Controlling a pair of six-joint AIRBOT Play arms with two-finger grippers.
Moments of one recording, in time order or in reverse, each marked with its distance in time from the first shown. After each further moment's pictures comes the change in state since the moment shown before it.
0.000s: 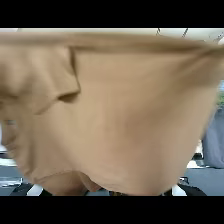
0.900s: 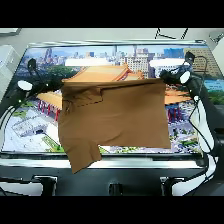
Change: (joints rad) left arm -0.253 -0.678 -0.304 -0.020 0.686 0.084; right arm 0.130 -0.591 -0.298 0.017 -0.895 0.244
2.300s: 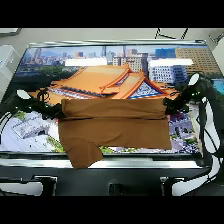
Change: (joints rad) left arm 0.093 0.030 -0.141 0.163 -0.681 -0.163; right arm -0.088 0.028 -0.036 -0.032 0.934 -0.133
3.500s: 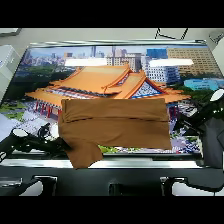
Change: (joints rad) left arm 0.099 0.415 -0.745 -0.161 0.005 0.139; right arm -0.200 0.288 -0.353 0.013 0.125 -0.072
